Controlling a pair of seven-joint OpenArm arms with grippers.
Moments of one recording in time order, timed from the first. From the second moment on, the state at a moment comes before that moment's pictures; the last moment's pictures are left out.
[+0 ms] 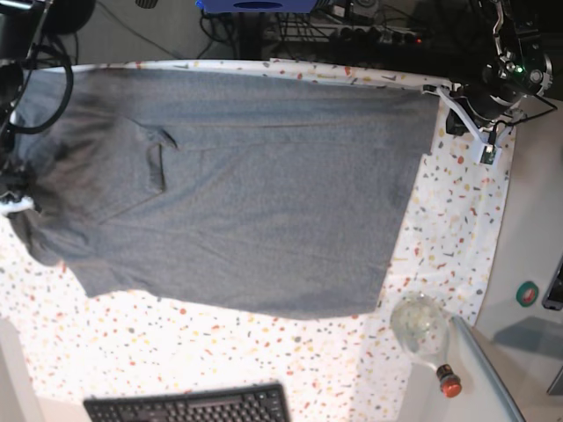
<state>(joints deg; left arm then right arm) 26.7 -15.2 -24.2 98.7 -14.7 -25.2 43.6 -4.9 17.1 24.3 77.8 25.4 -0.5 -33.9</state>
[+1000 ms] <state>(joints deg) 24.9 -15.4 -24.2 96.1 -14.6 -25.2 43.4 2.3 8.5 30.8 82.2 24.7 -0.4 -50.8</state>
